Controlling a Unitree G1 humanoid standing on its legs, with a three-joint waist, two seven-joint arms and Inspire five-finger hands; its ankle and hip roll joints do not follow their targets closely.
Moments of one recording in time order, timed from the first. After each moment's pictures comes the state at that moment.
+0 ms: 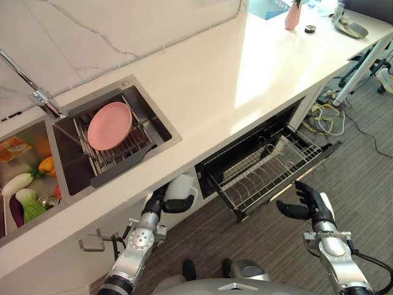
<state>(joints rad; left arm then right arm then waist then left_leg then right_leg) 0.10 0.28 -0.26 0.30 -0.07 -0.05 0.16 0.18 -0.43 -0.03 0.32 0.09 -0.02 -0.13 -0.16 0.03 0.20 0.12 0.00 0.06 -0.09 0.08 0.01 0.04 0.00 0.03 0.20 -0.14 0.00</state>
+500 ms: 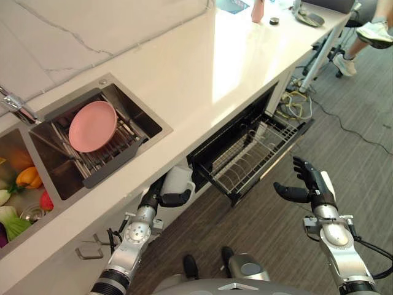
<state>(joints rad) 0.06 0.34 -0.25 0.27 -0.09 -0.03 0.16 0.17 -0.43 -0.07 0.14 0.08 -0.06 -0.12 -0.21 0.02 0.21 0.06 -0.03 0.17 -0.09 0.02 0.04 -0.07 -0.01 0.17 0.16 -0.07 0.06</state>
